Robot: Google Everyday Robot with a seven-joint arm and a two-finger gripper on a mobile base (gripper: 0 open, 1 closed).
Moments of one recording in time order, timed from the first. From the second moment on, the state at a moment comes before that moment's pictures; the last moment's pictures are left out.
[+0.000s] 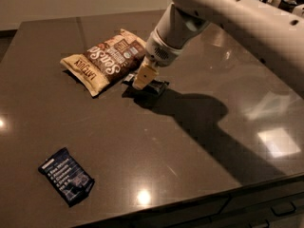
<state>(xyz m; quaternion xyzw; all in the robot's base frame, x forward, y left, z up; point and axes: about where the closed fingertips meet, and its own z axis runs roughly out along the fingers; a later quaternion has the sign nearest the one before) 0.597 0.004 0.878 -0.57 0.78 0.14 0.22</state>
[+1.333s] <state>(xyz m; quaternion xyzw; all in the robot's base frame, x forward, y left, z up) 0.621 0.016 0.878 -0.56 0.78 0.15 0.23</state>
